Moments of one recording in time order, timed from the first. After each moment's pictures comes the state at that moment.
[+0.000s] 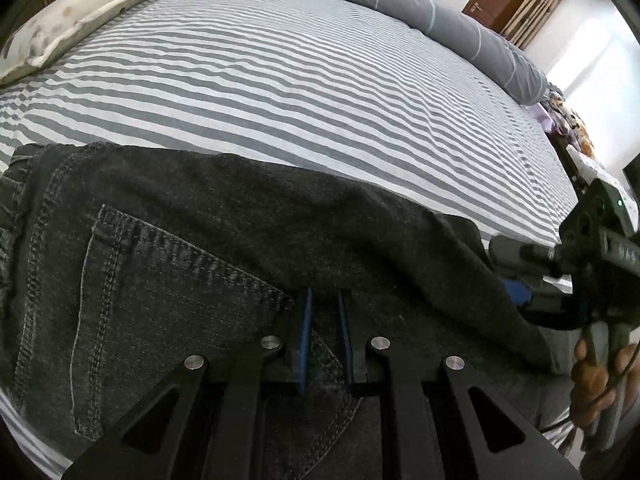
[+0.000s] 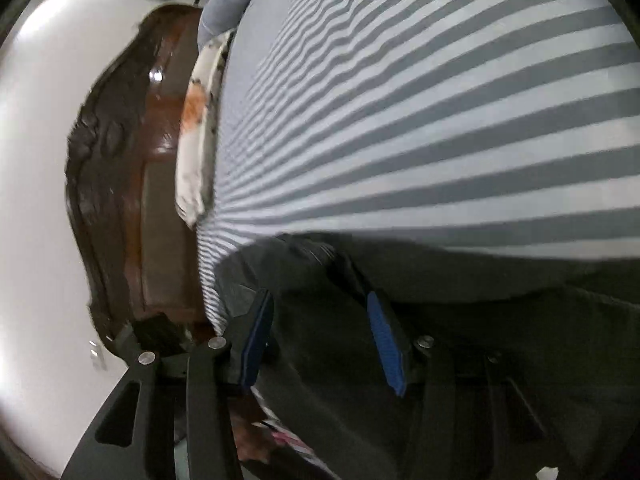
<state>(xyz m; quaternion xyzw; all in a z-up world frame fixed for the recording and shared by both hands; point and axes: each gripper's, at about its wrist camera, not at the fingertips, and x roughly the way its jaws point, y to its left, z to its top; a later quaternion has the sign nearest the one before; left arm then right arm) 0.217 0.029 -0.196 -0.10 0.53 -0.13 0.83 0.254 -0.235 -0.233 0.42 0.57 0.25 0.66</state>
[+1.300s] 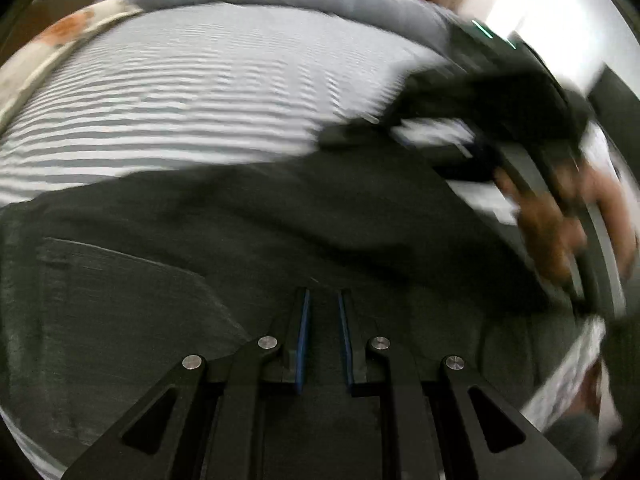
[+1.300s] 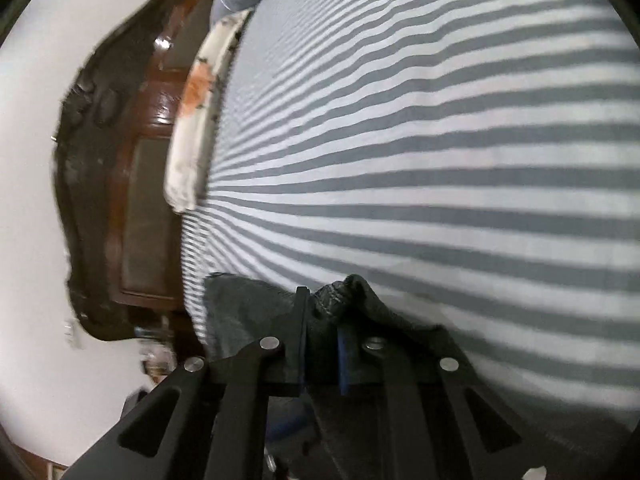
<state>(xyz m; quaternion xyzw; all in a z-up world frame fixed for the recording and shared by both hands) 0.188 -0.024 -0.188 -0.01 0.52 -0.24 0.82 0.327 -0.214 -0.223 0.36 0.58 0.27 0.68</state>
